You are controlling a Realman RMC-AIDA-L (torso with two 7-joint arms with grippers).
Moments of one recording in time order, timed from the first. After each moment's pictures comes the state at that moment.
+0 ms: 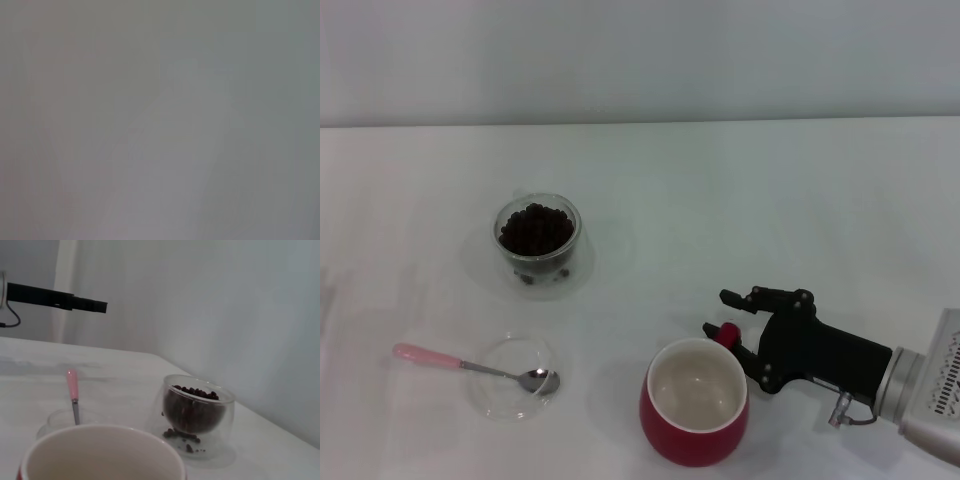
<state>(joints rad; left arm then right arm) -0.33 -2.08 0.39 -0.01 -2.14 -1.31 2.82 0.31 2.02 -1.97 -0.31 -0.43 -1.12 0.30</state>
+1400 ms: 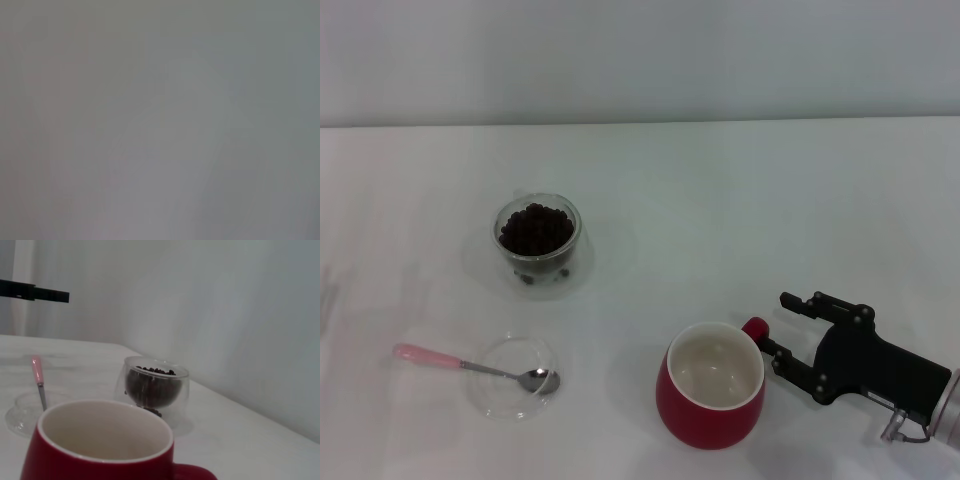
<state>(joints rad) -0.34 -2.08 0.39 -0.01 -2.14 -1.30 2.82 0.27 2.00 -1.87 -0.18 -0.43 -1.23 0.28</state>
